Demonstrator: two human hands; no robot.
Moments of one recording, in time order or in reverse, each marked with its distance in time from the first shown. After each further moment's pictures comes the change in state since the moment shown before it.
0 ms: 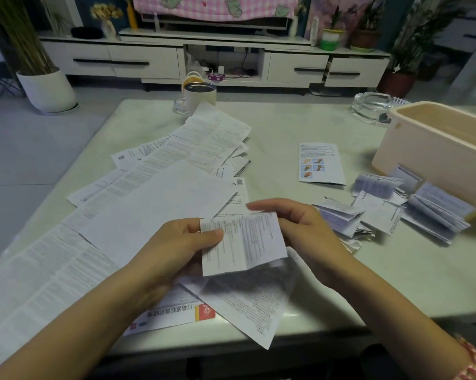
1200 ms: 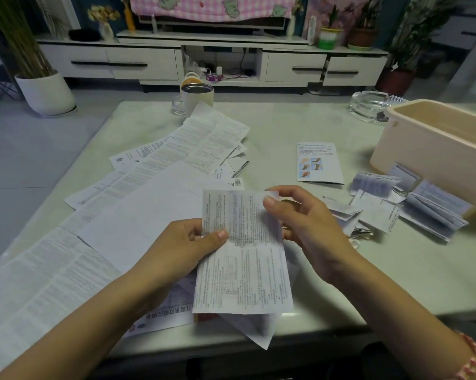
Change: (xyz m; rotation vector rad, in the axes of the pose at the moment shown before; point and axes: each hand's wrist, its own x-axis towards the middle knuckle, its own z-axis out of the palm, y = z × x) left_hand -0.003 -0.001 0.003 0.171 -0.012 0.119; right_hand -0.001 -0.007 -0.004 0.204 0.119 0.033
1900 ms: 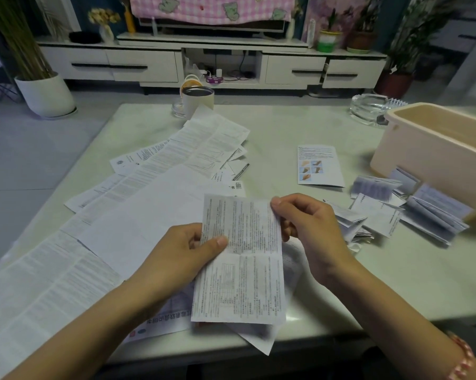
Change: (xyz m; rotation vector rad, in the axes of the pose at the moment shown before) left_hand -0.003 -0.002 0.000 0.040 0.022 0.081; right_hand 0.002 0.001 0.005 -0.039 0.159 -0.078
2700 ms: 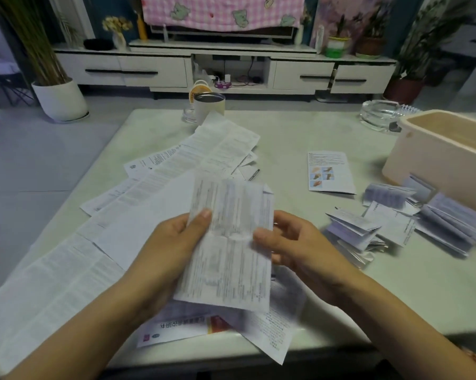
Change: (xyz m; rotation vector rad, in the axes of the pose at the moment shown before) left_hand -0.002 0.009 -0.014 -0.229 0.121 -0.026; right_hand -0.007 0.005 0.010 0.137 -0.458 0.193
